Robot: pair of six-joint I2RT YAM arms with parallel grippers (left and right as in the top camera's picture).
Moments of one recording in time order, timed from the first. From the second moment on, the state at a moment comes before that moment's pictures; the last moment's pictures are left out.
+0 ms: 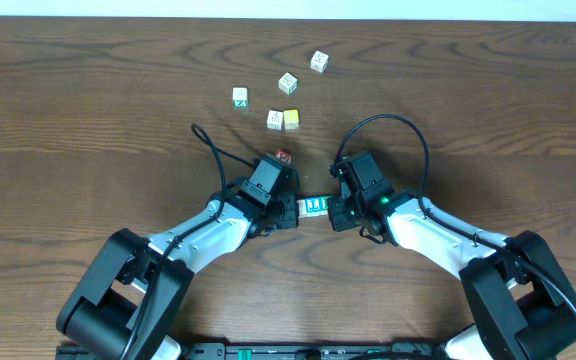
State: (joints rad) left arm -0.59 1.70 0.79 -0.21 0.15 -0.63; right arm 0.53 1.69 0.79 -0.25 -0.11 0.29
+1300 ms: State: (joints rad) left arm -0.59 1.69 0.81 -0.32 0.05 -0.56; right arm 0.56 1.69 0.79 -0.26 -0.16 0.28
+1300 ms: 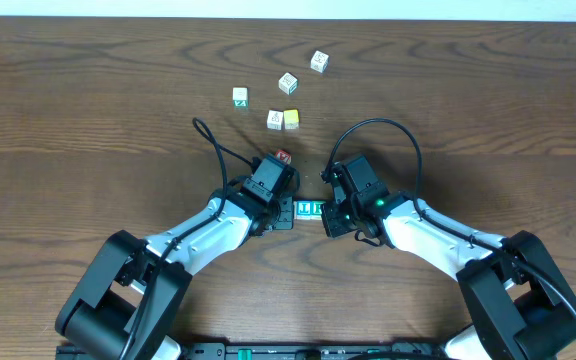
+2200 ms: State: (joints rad) left arm -0.59 1.69 0.82 -0.32 0.05 -0.54; right arm 0.33 1.69 0.80 -0.28 -0.13 0.32
